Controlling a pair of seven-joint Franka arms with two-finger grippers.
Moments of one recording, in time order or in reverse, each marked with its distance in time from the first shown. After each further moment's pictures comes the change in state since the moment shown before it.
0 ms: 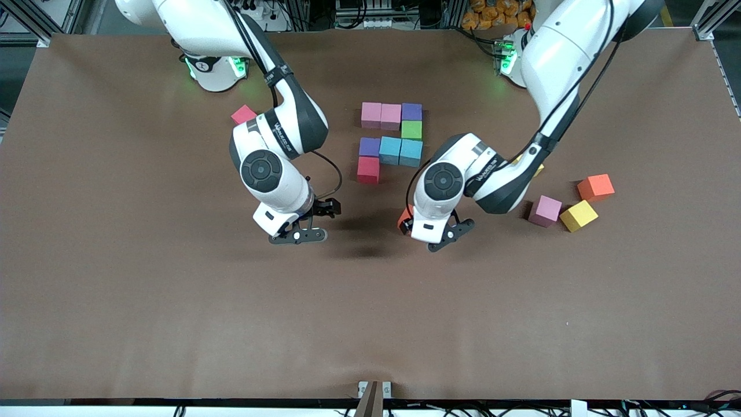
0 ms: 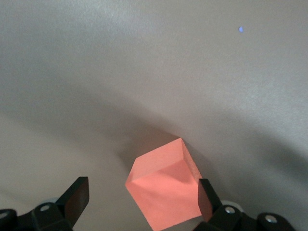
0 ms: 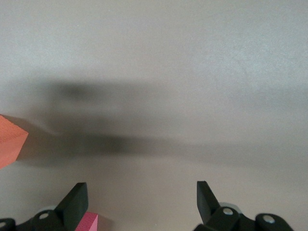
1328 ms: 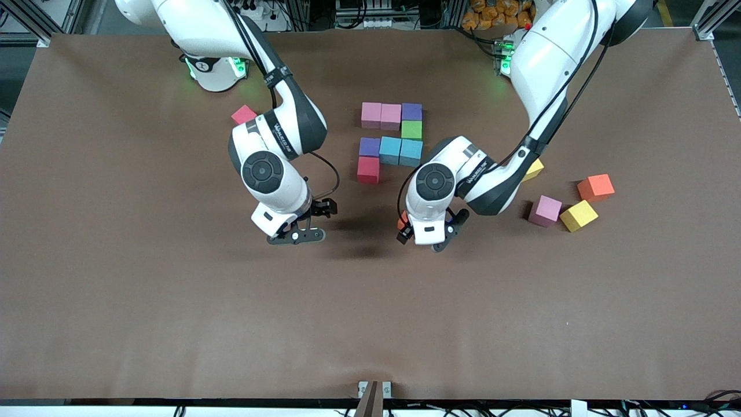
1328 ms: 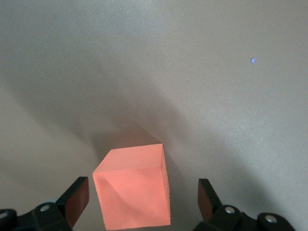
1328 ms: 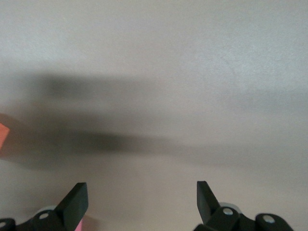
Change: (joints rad) left arm -0.023 0.034 0.016 0.027 -0.004 0.070 -0.338; right arm -0.004 -0.001 -0.004 -0.015 -0.048 -0.016 -0.028
